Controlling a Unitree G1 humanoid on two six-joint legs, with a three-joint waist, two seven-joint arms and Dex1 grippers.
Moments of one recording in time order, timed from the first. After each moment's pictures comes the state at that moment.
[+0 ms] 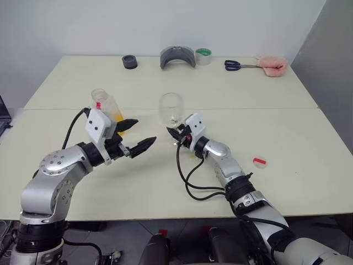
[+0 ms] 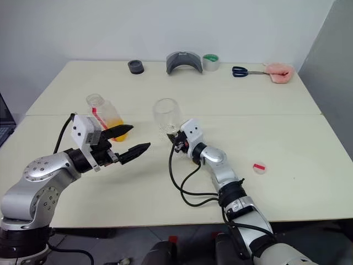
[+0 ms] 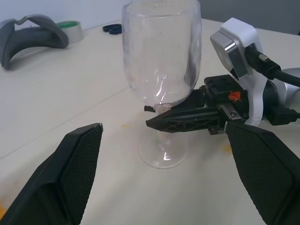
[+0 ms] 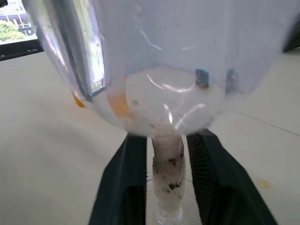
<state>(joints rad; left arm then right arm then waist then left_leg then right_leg) -0.21 0.69 0.23 -0.35 -0.53 0.57 -0.75 -0.73 0.08 0.14 0.69 0.06 -0.10 0.52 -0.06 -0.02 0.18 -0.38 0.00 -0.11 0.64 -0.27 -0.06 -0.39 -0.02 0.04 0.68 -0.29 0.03</state>
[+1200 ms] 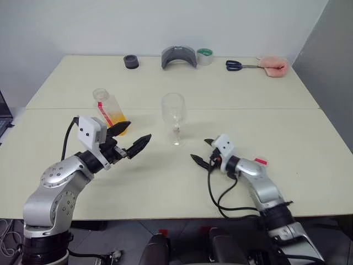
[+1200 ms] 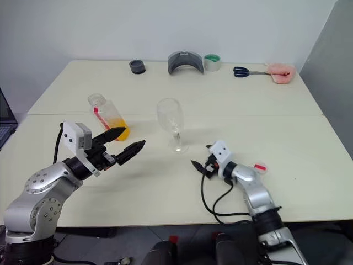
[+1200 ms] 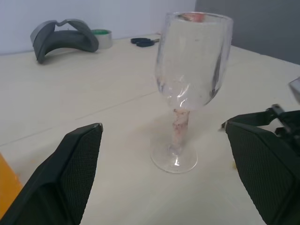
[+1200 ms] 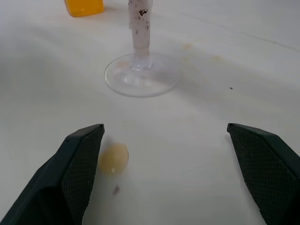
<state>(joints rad) -0.11 0.57 0.28 -0.38 -0.57 0.51 -0.62 -0.31 -0.26 0.17 0.06 0.08 0.18 0.67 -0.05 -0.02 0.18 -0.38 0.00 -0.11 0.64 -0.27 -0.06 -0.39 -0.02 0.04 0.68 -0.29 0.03</state>
